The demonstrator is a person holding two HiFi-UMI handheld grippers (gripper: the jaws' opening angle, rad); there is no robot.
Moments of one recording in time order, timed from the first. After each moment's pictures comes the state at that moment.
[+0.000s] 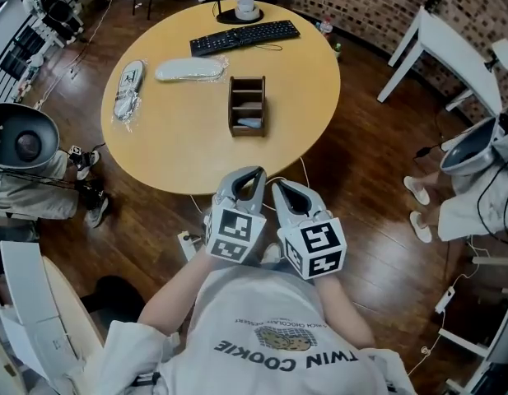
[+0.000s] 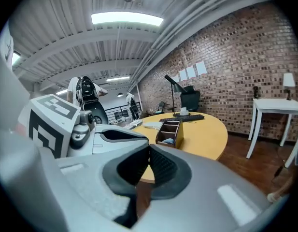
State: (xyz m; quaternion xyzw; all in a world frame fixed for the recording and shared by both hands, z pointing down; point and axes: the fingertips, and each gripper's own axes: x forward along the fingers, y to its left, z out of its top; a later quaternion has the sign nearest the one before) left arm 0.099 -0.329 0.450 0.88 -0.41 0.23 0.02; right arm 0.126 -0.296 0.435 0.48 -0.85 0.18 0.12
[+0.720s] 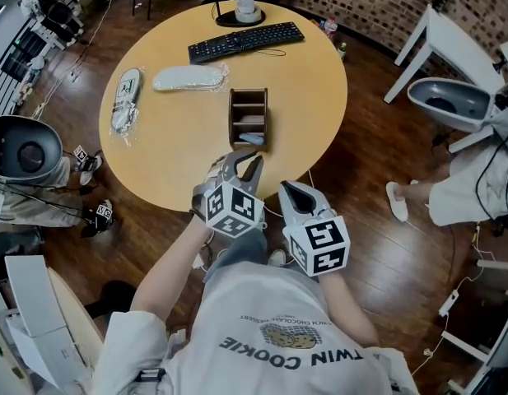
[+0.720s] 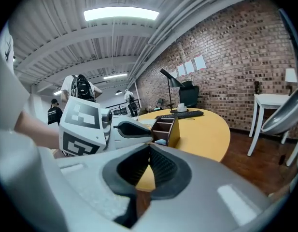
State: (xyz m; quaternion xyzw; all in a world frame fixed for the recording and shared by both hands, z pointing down) left arm 0.098 -0.432 0.495 0.86 -0.34 0.36 -0.12; right arm 0.137 -0.358 0.461 0.48 -0.84 0.20 0.13
